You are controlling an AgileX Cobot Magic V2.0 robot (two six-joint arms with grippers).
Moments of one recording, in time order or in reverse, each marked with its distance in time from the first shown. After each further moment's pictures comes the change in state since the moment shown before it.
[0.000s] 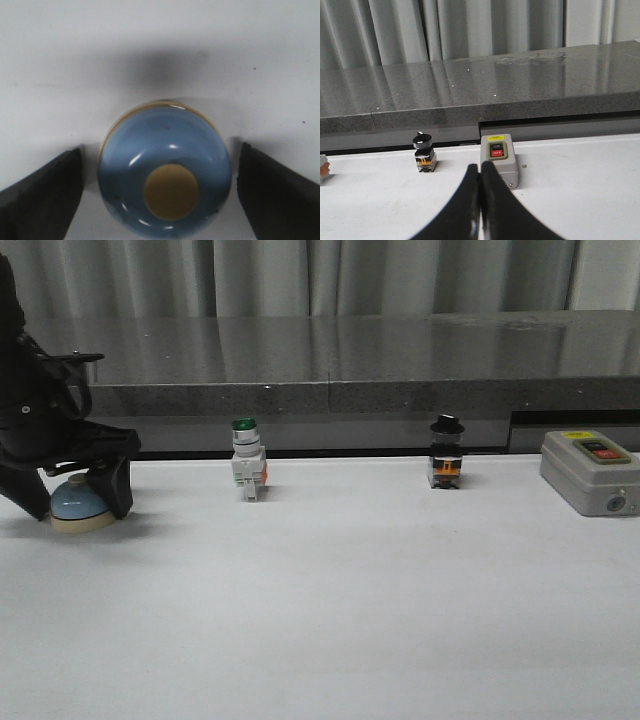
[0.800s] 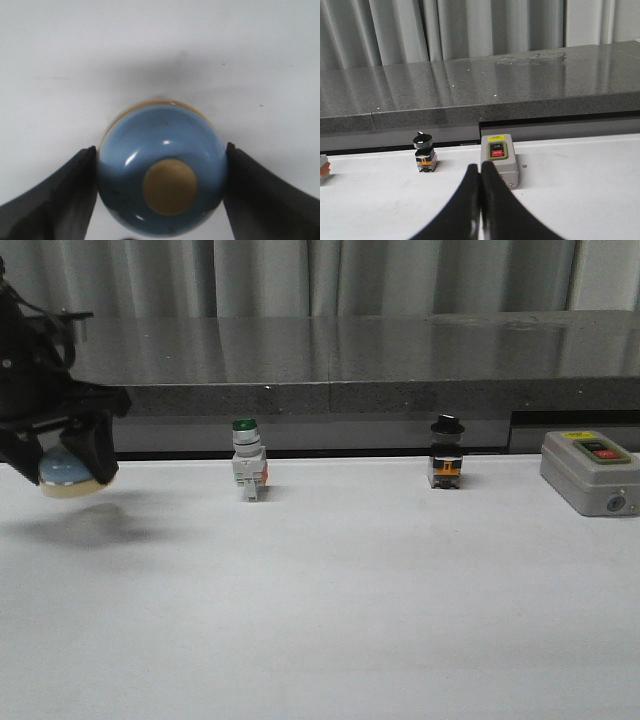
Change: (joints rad) left arm -0.008 -0.116 -0.002 -0.002 0.088 0.000; right arm 0.000 0.000 0.000 0.000 0.000 0.000
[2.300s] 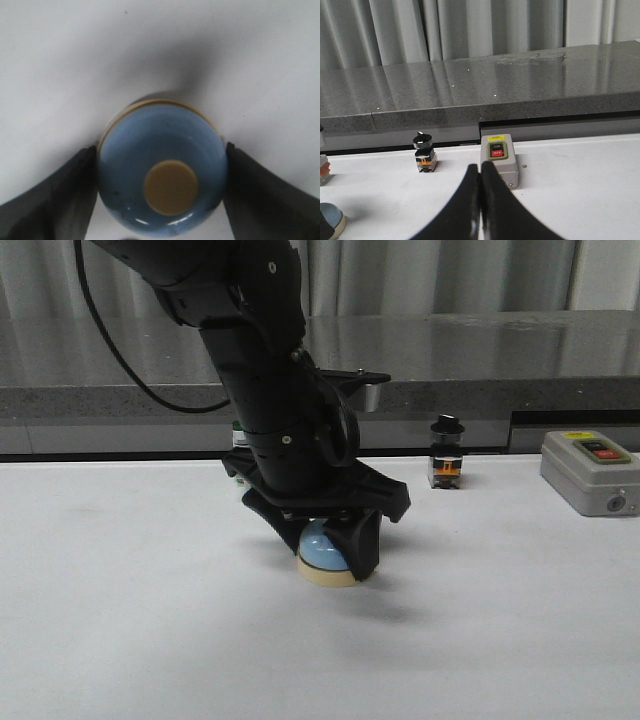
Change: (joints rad) left arm -0.543 0.193 -0.158 -0.015 -0.011 0.026; right arm 0.000 0.000 0.000 0.000 -0.001 0.000
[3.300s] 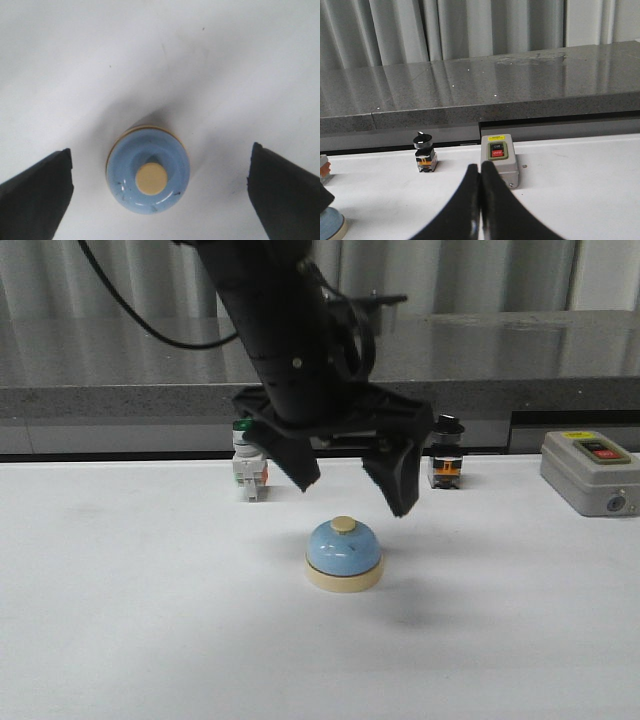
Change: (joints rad) left arm -0.015 -0.112 -0.054 -0.006 0.063 -0.011; right arm 0.000 0.000 0.000 0.000 0.000 0.000
